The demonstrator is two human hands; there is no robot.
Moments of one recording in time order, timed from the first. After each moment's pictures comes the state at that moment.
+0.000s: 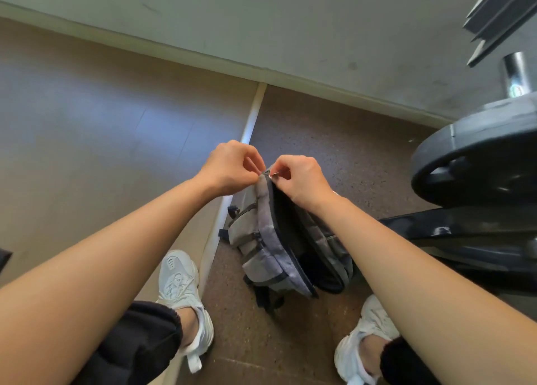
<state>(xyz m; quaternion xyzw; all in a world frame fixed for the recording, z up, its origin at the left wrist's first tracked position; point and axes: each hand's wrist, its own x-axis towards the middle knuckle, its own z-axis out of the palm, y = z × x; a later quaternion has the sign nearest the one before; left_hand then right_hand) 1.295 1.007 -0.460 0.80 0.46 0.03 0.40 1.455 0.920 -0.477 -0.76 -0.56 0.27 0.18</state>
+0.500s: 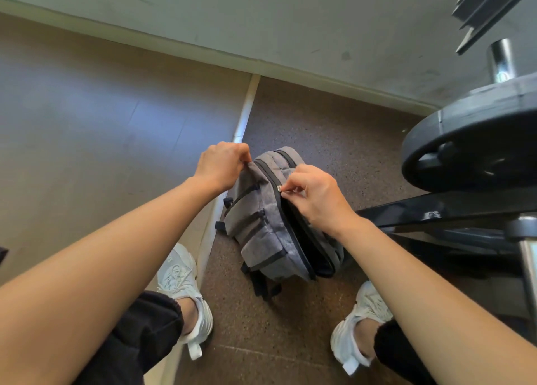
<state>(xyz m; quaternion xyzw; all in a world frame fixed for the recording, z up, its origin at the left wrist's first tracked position) 1.297 1.014 -0.509 0.87 0.45 0.01 0.21 1.463 0.855 -0.472 -0.71 -0.64 0.21 0.23</state>
